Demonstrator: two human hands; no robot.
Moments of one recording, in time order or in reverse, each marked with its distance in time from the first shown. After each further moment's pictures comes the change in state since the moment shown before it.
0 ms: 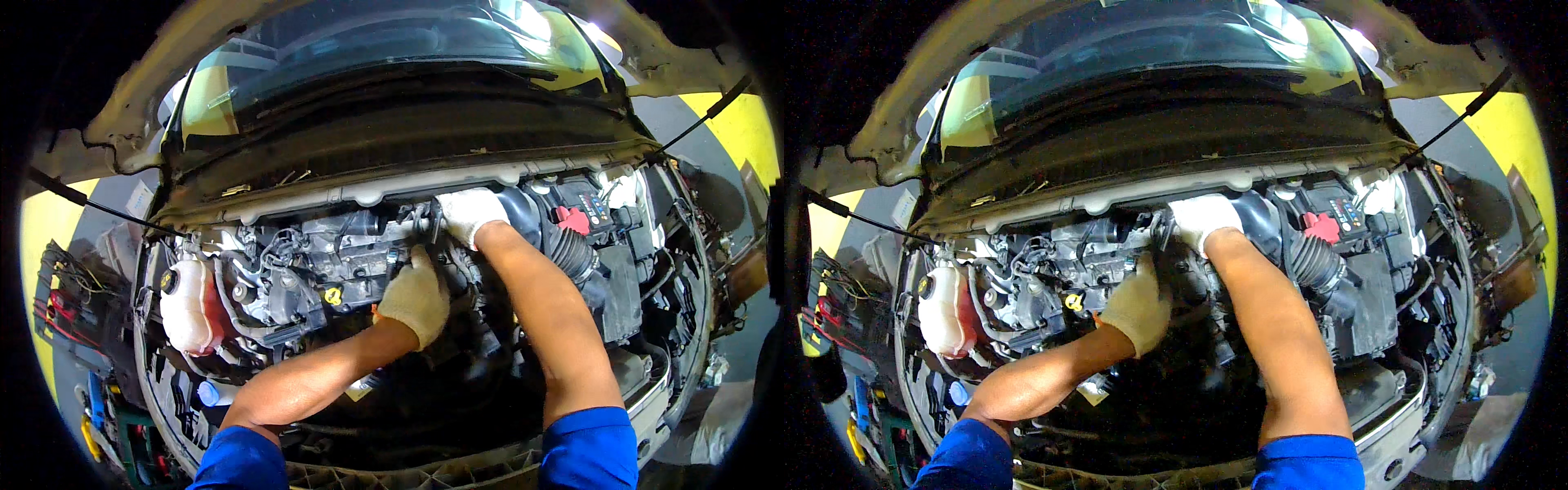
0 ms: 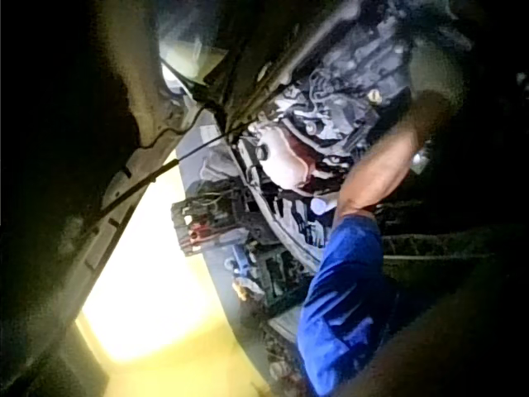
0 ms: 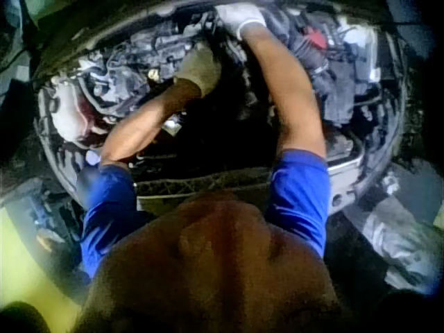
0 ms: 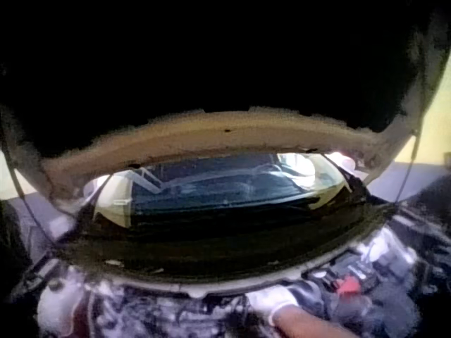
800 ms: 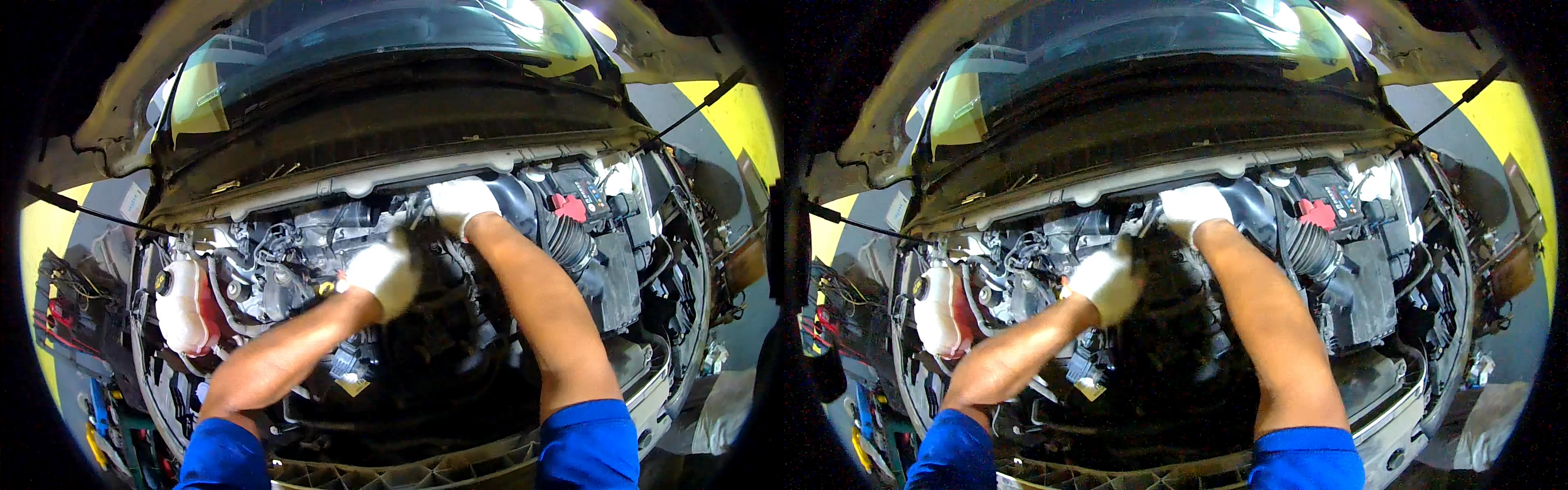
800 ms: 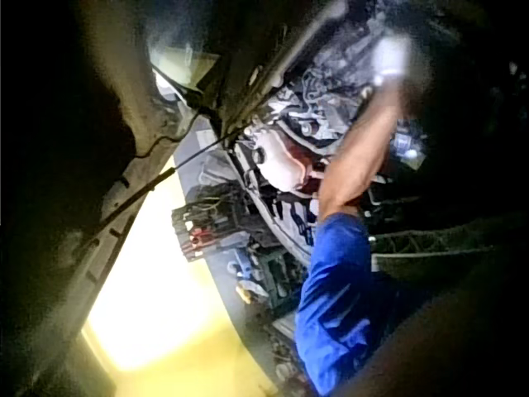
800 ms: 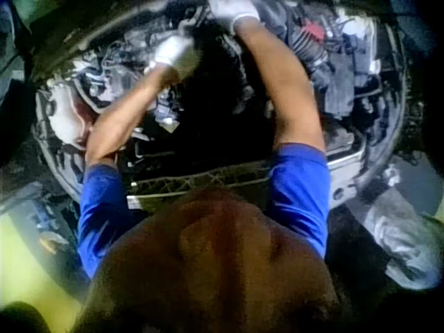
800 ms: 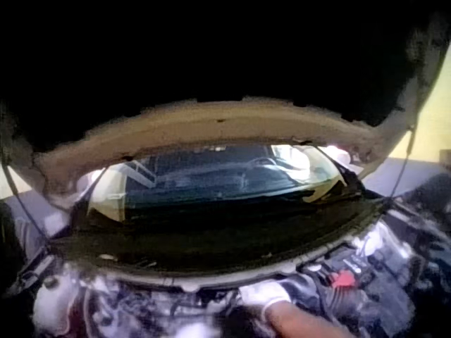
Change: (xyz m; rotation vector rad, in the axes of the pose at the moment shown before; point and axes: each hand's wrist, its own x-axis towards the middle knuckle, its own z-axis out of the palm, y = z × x) left_hand 0.028 -0.024 -0.029 0.247 -0.135 0.148; right_hand 0.003 0.008 0.017 -0.039 0.117 -0.051
